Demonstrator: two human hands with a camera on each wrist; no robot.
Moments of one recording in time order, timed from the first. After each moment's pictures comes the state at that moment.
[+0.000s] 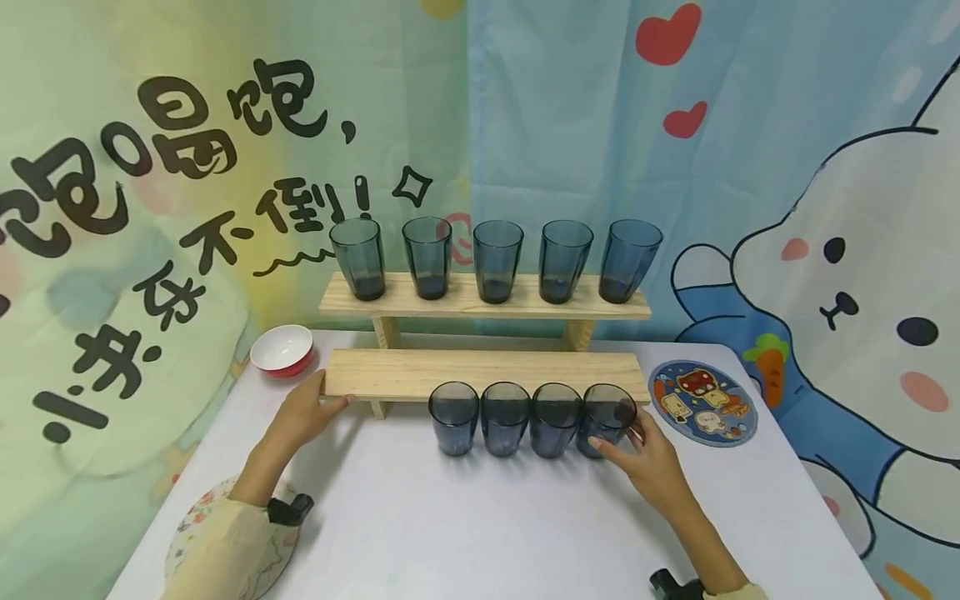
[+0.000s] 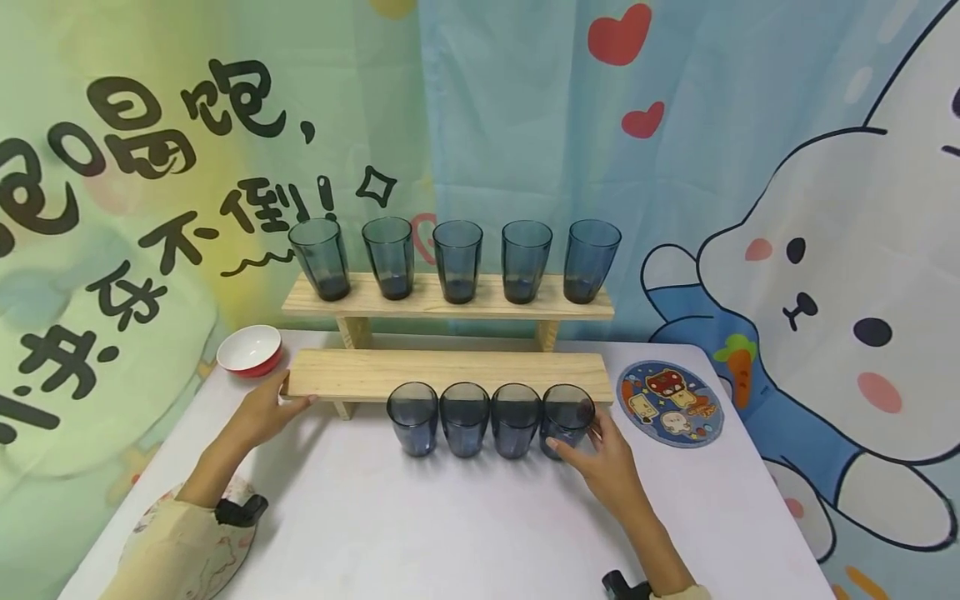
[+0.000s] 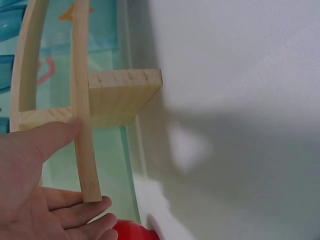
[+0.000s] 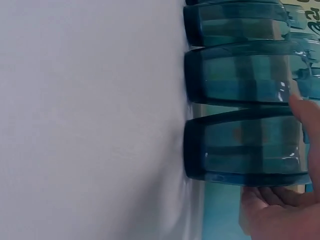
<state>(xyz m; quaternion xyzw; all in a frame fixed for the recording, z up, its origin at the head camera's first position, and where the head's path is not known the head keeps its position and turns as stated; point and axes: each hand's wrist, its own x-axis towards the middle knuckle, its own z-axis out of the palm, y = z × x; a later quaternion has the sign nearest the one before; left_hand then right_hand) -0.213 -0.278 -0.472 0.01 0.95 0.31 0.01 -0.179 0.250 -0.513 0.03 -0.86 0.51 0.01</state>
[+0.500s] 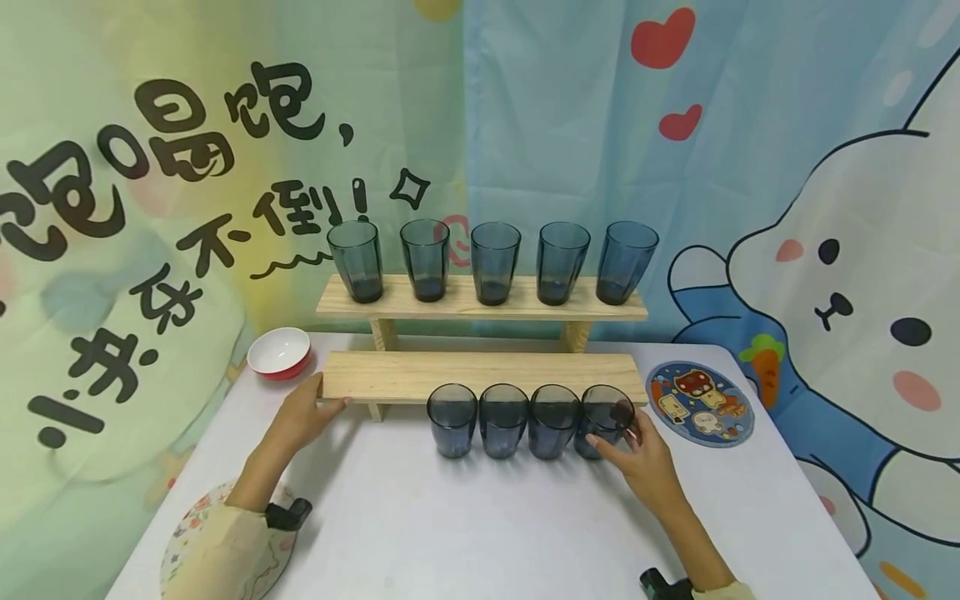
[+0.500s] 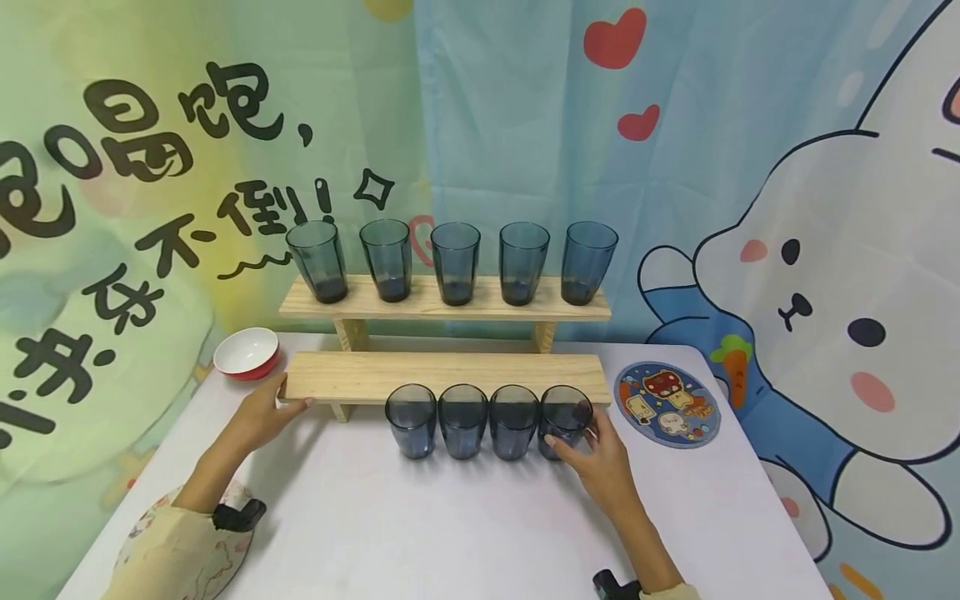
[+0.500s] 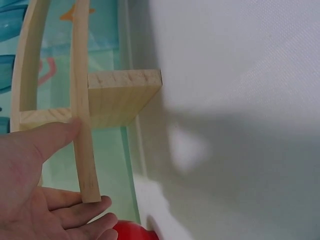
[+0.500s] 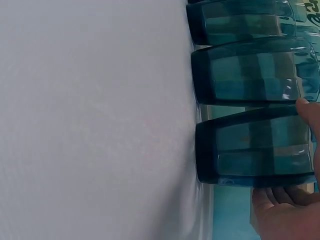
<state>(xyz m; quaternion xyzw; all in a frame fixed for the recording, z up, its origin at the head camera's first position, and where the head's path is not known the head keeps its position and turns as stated) -0.213 -0.280 -0.474 0.00 0.95 0.31 0.01 -0.181 0.244 -0.521 0.02 -0.84 0.55 0.03</state>
